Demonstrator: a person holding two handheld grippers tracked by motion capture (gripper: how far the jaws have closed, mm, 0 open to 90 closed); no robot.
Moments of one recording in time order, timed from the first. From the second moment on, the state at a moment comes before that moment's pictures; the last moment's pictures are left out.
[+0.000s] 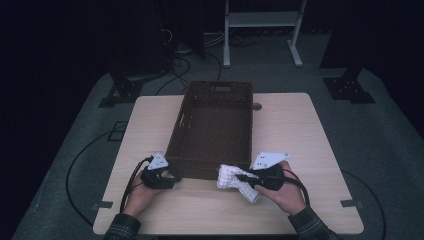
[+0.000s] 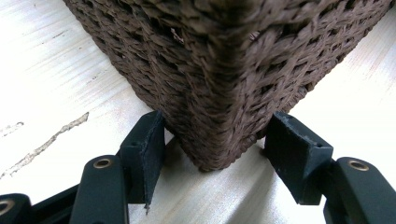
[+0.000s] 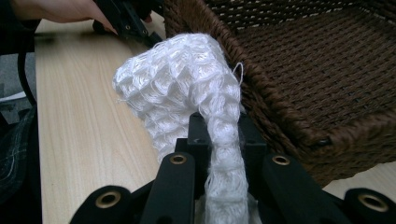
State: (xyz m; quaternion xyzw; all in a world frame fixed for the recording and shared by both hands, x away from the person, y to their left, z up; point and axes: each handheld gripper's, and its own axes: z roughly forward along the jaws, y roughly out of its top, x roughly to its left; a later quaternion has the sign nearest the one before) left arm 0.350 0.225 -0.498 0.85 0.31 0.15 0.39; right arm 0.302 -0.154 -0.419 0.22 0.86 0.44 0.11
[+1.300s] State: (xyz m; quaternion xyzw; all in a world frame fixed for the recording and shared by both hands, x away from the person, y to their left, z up) left arm 0.350 0.225 -0.497 0.85 0.31 0.15 0.39; right arm 0.314 -0.124 -0.467 0.22 0.89 0.38 0.08
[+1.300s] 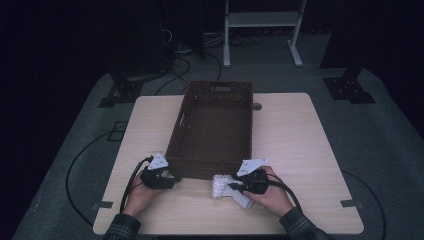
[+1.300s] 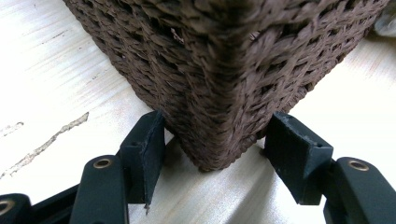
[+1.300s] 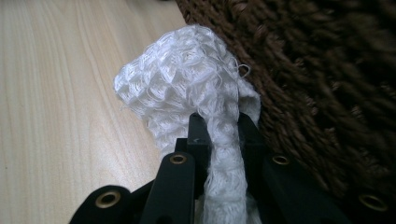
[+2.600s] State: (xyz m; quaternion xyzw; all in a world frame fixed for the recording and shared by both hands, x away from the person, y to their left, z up) left arm 0.350 0.226 -0.497 0.85 0.31 0.15 0.39; right arm 0.305 -0.126 -0.430 0.22 0.87 0.43 0.12
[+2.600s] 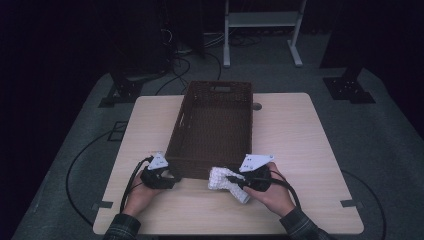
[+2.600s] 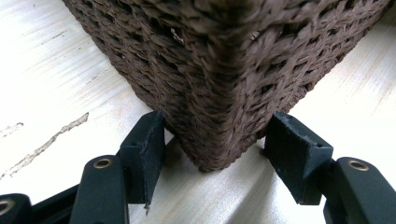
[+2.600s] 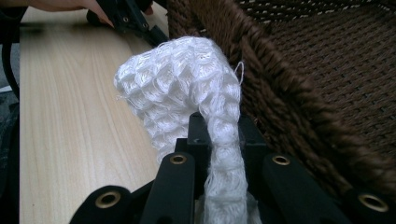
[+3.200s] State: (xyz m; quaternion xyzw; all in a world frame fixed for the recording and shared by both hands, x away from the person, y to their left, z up) left arm 0.350 0.226 -0.497 0.85 0.31 0.15 0.39; right arm 0.303 -0.128 -0.407 0.21 0.85 0.46 0.14
